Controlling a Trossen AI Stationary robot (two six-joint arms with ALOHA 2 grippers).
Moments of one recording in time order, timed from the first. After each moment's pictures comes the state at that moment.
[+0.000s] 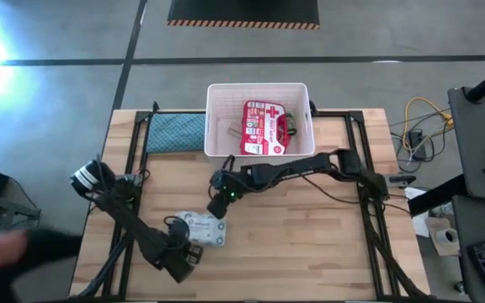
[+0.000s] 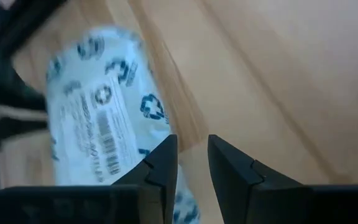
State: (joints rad) left arm -0.79 1.73 1.07 -0.85 -0.18 -2.03; right arm 0.05 2.22 1.75 -0.38 -0.09 0.70
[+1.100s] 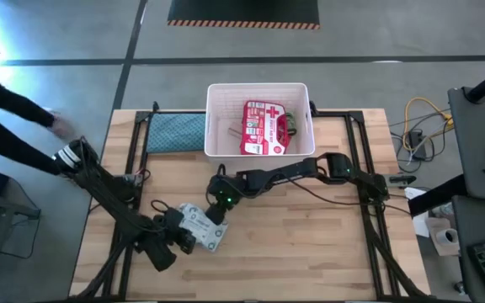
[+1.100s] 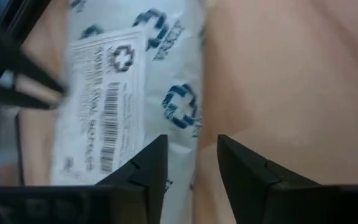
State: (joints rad) left arm -0.83 1.43 0.81 -0.65 -0.53 -1.89; right arm 0.04 2.35 1.75 -0.22 -0.26 0.76
